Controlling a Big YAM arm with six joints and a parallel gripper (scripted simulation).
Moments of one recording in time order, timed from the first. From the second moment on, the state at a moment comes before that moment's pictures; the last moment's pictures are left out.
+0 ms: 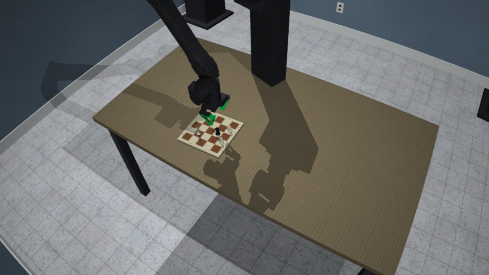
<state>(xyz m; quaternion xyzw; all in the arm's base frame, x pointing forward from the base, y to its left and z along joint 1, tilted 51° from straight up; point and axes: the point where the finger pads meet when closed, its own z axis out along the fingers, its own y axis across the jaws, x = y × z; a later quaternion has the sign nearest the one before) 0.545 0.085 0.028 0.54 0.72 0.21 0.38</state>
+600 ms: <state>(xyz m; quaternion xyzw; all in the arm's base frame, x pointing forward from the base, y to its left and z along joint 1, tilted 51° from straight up) 0.572 0.038 0.066 0.27 0.86 0.07 0.43</state>
